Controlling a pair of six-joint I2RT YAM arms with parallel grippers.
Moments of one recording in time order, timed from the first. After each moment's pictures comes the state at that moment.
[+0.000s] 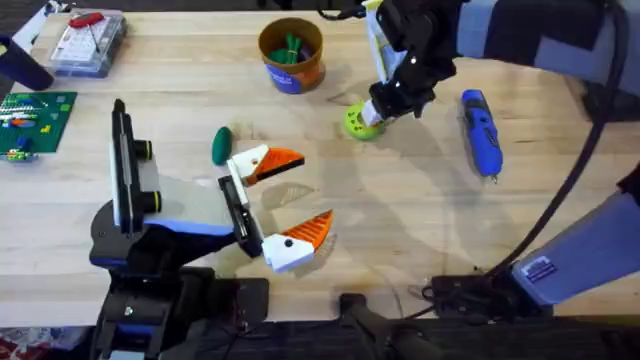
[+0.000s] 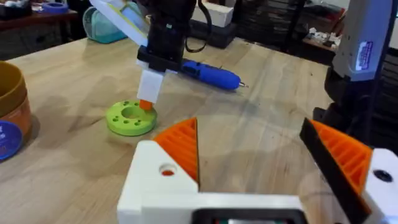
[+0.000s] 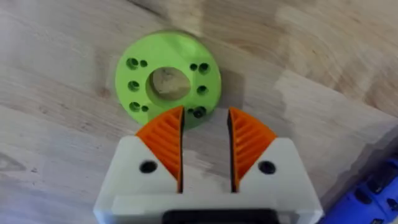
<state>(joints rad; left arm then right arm) -0.06 0.00 0.01 -0.10 1.08 -0.08 0.41 1.86 1.35 -0.87 0.02 0.05</state>
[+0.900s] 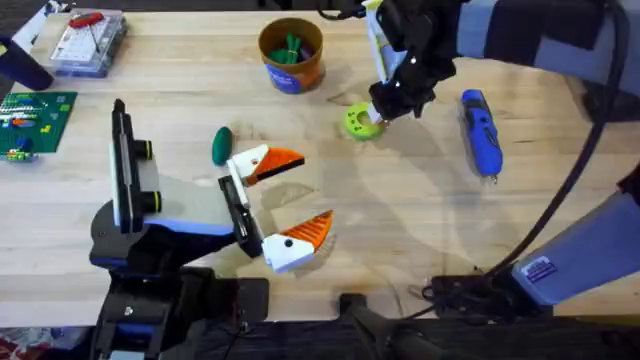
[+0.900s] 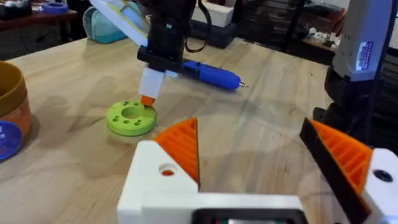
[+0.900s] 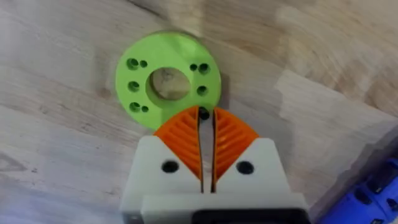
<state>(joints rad) -0.06 0.00 0.01 -0.10 1.08 -0.08 0.41 1.86 1.35 -0.87 0.02 0.05</state>
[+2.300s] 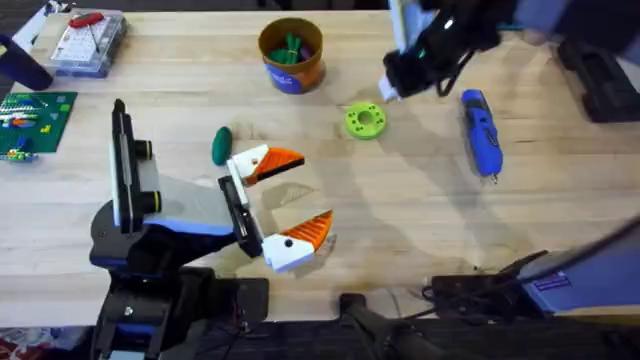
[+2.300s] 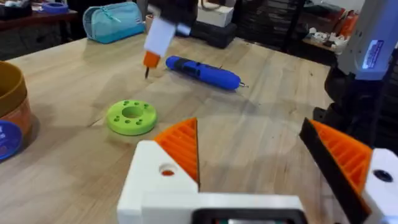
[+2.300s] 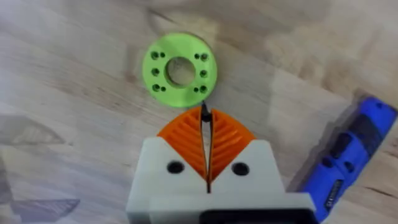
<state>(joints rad) -0.06 0.00 0.01 -0.10 1.08 -0.08 0.41 1.69 1.43 -1.00 0.02 0.04</state>
